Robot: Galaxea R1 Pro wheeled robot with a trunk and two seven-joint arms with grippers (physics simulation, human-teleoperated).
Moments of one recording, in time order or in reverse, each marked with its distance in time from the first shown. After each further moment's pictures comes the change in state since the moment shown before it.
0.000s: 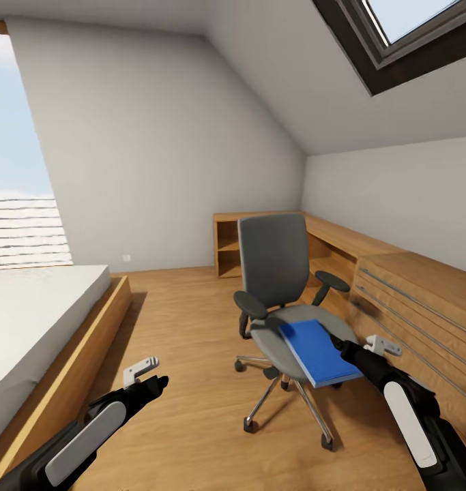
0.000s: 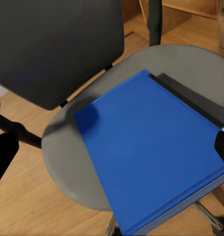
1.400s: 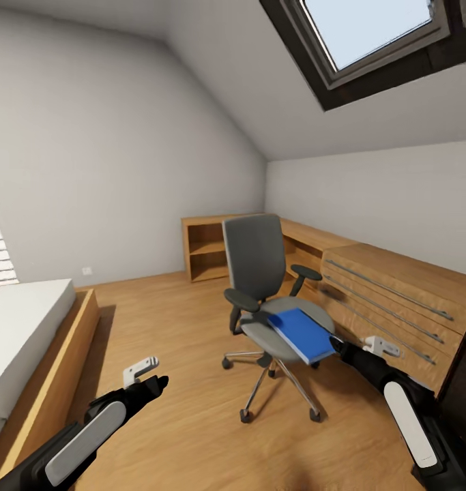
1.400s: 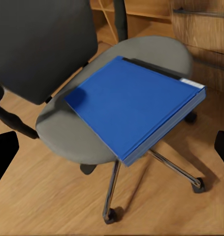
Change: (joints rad) left arm 0.000 0.000 0.001 0.000 0.000 0.000 -0.002; right arm 0.000 0.000 0.000 0.000 -0.001 0.030 0.001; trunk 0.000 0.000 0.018
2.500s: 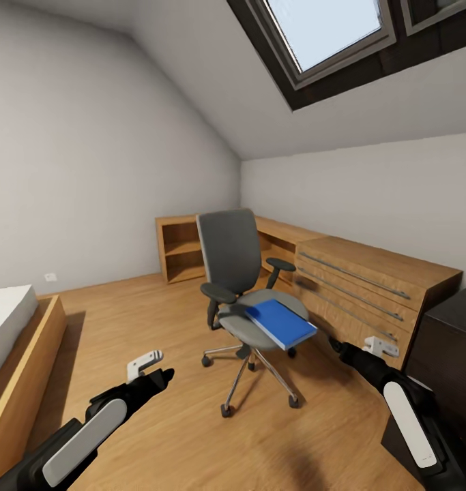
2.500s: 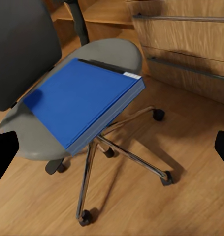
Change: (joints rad) left arm 0.000 0.000 0.001 -0.079 0.000 -0.001 0.006; right arm 0.000 0.002 0.000 0.002 0.000 0.005 0.001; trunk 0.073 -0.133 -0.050
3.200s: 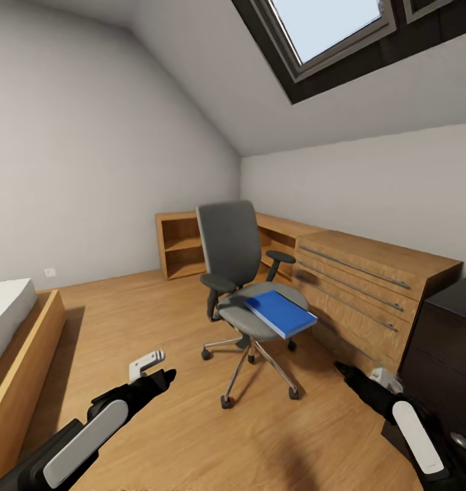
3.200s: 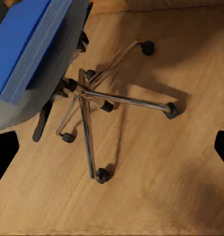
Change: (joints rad) left arm 0.000 -0.002 -0.010 -0.006 0.000 0.001 0.001; right arm -0.004 0.000 -0.088 0.272 -0.242 -0.009 0.024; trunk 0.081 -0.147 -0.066
